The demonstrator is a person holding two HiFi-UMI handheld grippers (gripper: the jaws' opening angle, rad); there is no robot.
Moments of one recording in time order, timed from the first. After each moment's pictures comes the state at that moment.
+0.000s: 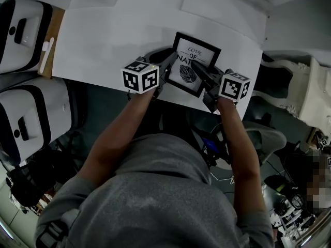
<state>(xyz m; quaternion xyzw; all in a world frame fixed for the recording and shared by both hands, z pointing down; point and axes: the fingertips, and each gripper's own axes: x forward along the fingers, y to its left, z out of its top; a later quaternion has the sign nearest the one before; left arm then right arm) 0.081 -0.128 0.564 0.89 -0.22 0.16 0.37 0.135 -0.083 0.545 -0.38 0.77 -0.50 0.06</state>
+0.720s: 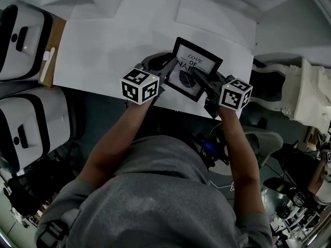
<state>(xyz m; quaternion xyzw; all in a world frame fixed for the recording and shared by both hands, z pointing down) 0.097 -0.127 0.498 0.93 -0.20 0.14 0.27 0.145 -0.077 0.487 -0.39 0.82 -0.41 0.03</state>
